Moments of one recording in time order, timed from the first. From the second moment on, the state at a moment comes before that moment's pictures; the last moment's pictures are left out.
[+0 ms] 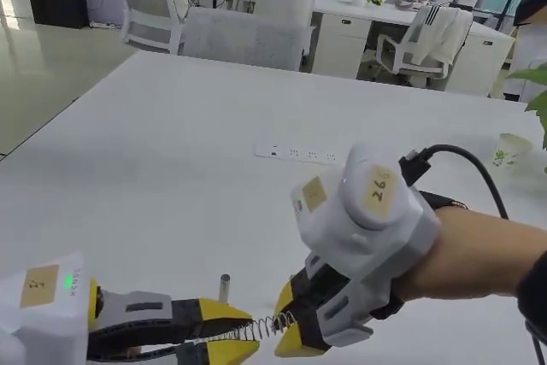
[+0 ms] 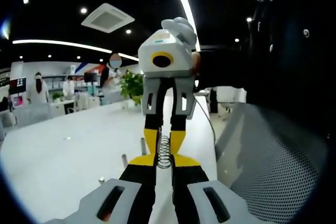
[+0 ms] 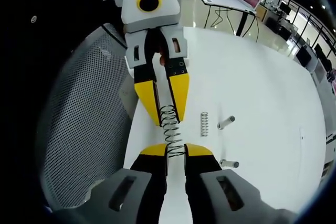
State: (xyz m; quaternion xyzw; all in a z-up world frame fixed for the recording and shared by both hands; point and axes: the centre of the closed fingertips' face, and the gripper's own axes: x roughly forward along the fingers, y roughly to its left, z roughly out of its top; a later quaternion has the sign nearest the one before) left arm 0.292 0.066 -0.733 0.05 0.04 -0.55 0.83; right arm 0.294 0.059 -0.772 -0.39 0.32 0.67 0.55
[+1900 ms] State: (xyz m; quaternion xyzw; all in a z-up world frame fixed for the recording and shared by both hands) left arm 0.297 0.071 -0.748 0.06 0.07 -0.53 0.84; right arm 0.286 0.078 -0.750 -0.38 0.30 0.67 0.55
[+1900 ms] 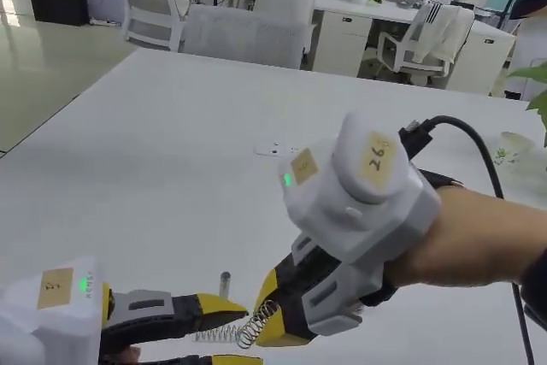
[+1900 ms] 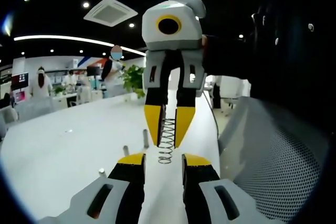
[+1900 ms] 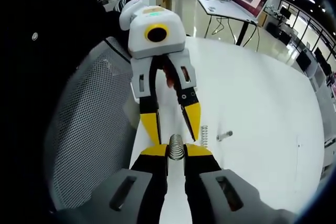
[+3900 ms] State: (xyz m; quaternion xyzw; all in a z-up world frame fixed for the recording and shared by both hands) left arm 0.309 0.102 -0.770 0.05 0.11 -0.46 0.88; right arm 0.384 0.024 -0.770 -0.43 0.35 0.57 0.61
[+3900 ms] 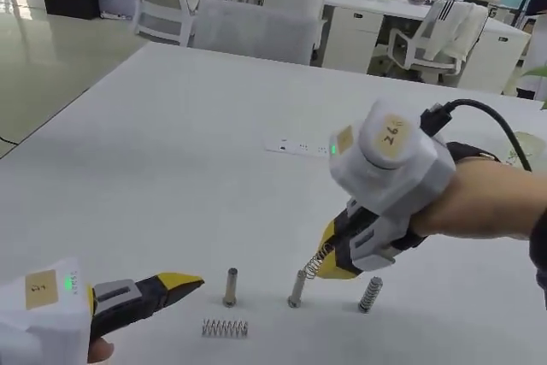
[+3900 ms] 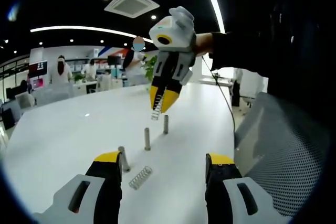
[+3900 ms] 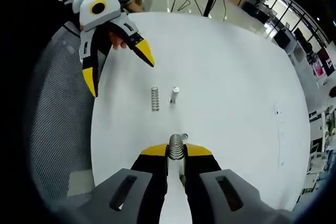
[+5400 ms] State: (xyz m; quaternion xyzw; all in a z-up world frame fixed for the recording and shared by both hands) left arm 0.313 0.102 -0.773 0.05 0.12 -0.45 0.88; right arm 0.403 0.033 -0.820 -0.45 0.40 0.56 0.56
